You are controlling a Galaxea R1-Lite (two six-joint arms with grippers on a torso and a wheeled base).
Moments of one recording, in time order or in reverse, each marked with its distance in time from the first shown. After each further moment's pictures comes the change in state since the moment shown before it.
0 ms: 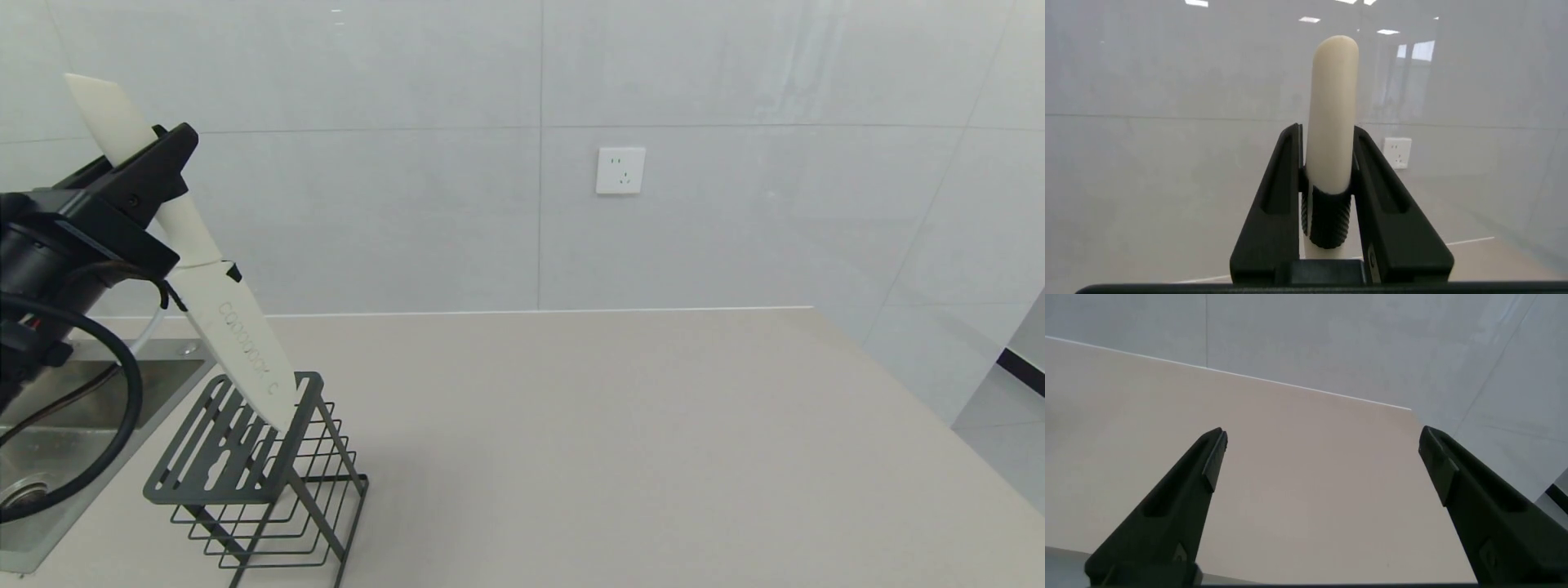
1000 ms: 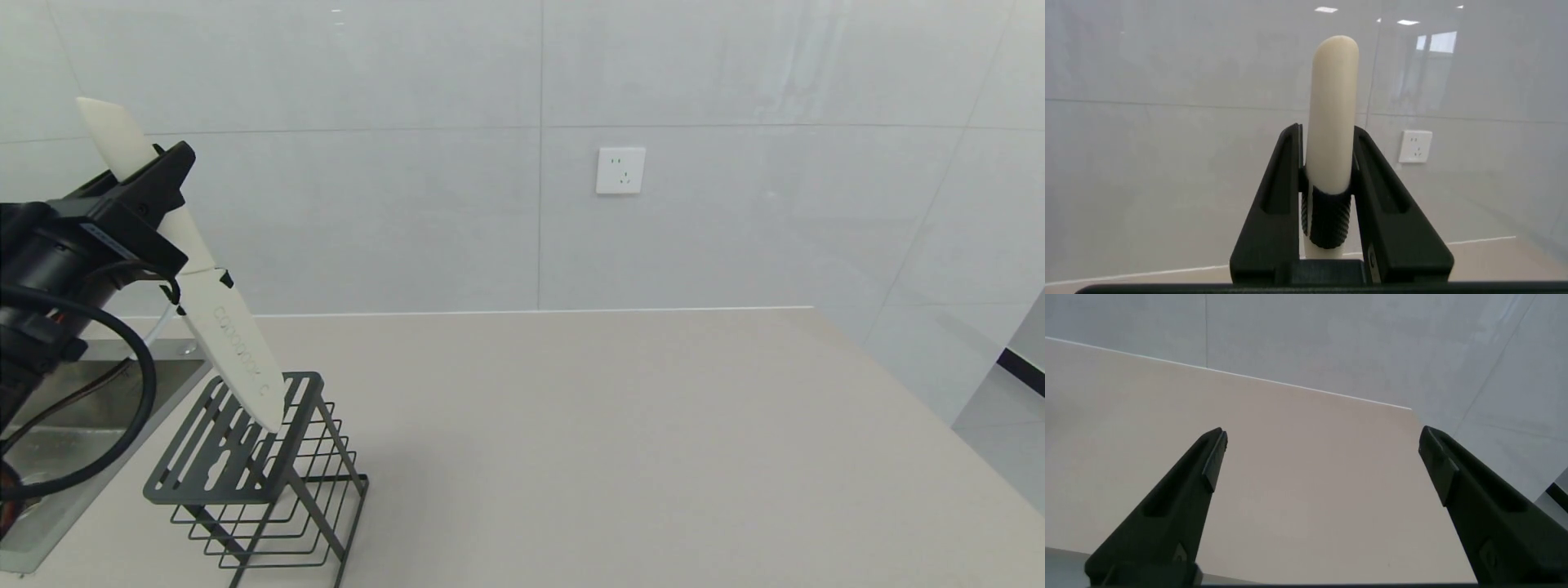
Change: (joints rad) left arm 0.055 0.032 0.005 0.009 0.050 0.000; right arm 0.000 0.000 0.000 -0.001 0.000 0.003
